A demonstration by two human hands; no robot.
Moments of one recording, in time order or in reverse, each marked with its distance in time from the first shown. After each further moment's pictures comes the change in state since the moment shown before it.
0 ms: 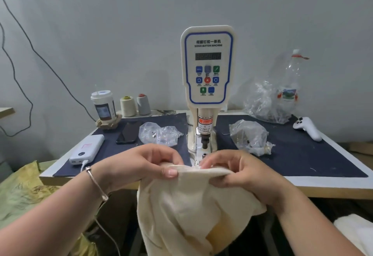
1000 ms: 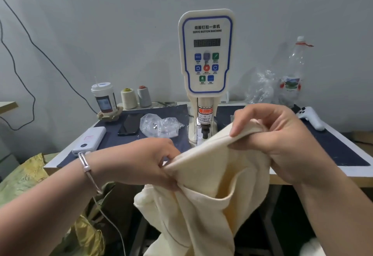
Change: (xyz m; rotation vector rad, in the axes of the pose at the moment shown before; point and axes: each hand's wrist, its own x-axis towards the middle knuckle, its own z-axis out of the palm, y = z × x) left_hand -0.007 0.034 0.033 1.034 0.113 -0.142; right_hand -0.021 -0.070 0.014 -0.006 0.261 -0.287
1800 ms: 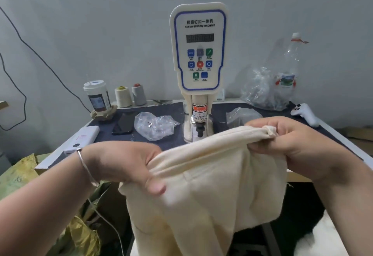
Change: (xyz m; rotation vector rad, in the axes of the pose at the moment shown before) left_hand 0.012 -0.033 0.001 -0.787 -0.470 0.074; right_hand -0.009 0.019 -0.055 0.000 -0.221 0.325
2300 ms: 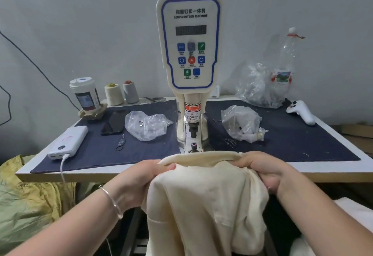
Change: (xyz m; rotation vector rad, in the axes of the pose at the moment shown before) left_hand 0.073 -0.073 0.012 -0.686 0.592 -0.126; right_hand 0.038 0.092 -0.015 0.445 0.369 0.667
